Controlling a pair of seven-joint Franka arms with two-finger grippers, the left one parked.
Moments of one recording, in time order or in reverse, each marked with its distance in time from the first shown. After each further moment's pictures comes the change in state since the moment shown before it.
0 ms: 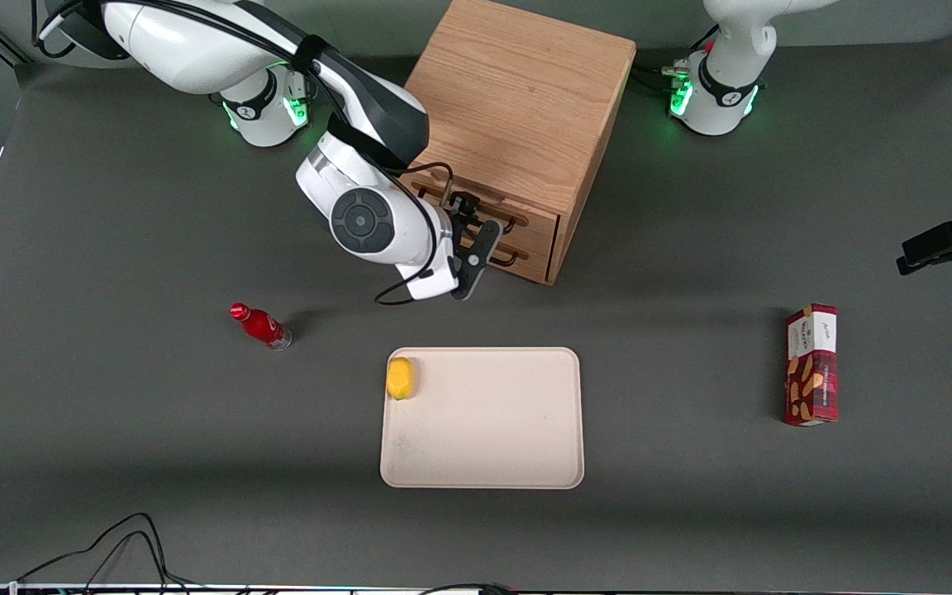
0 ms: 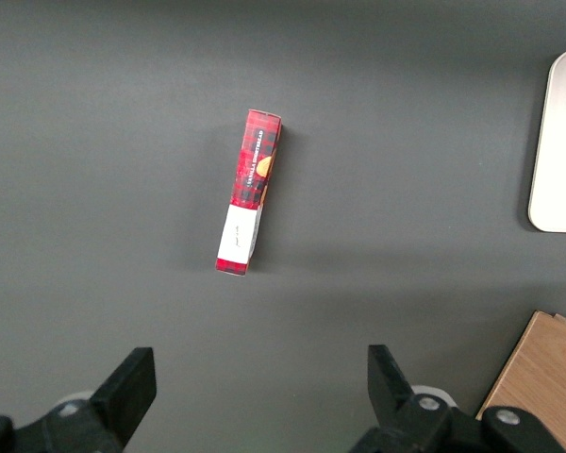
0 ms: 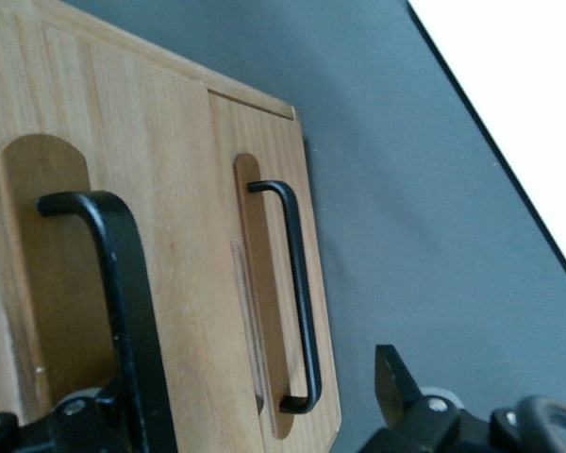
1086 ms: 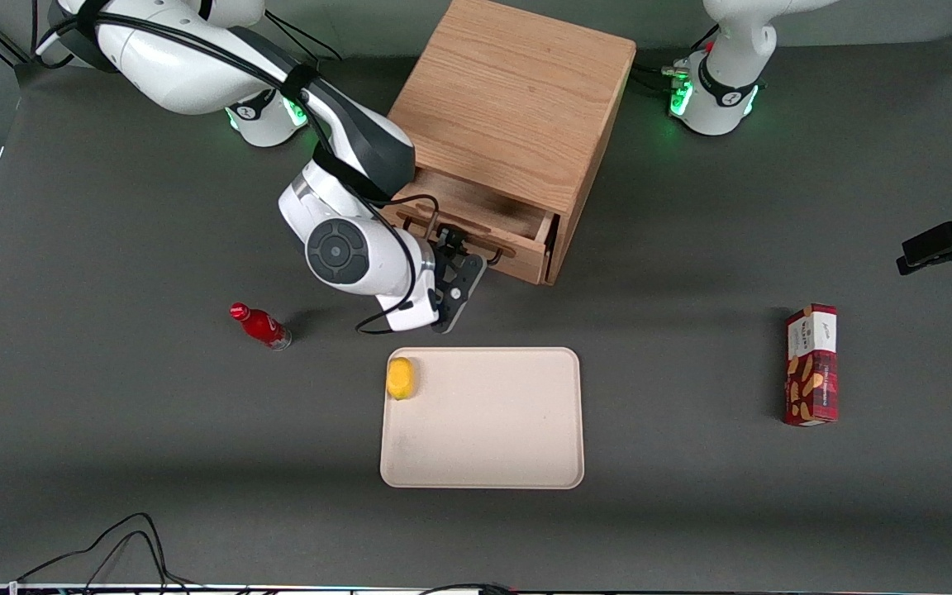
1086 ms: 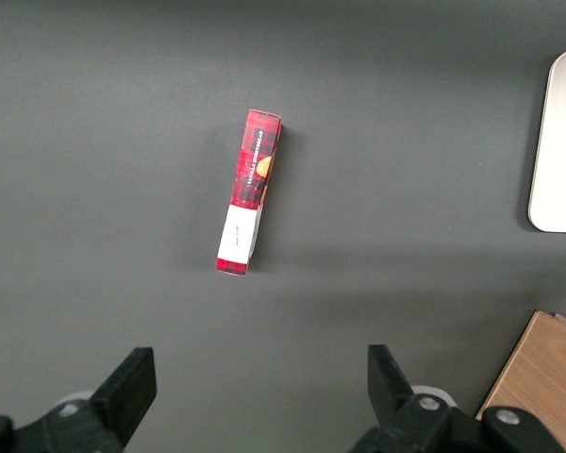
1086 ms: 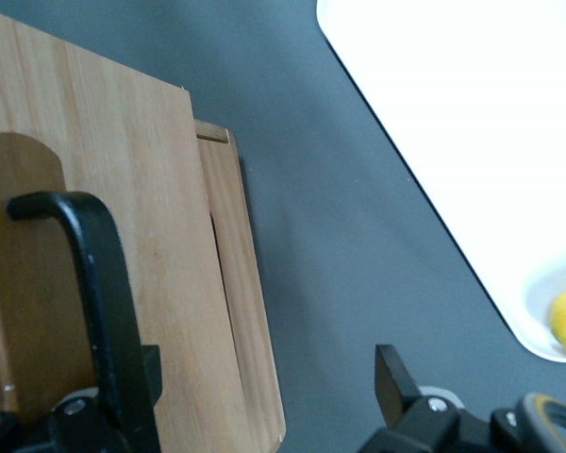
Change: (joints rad) arm -0.004 0.046 -0.052 0.076 -0.034 0.005 -0.027
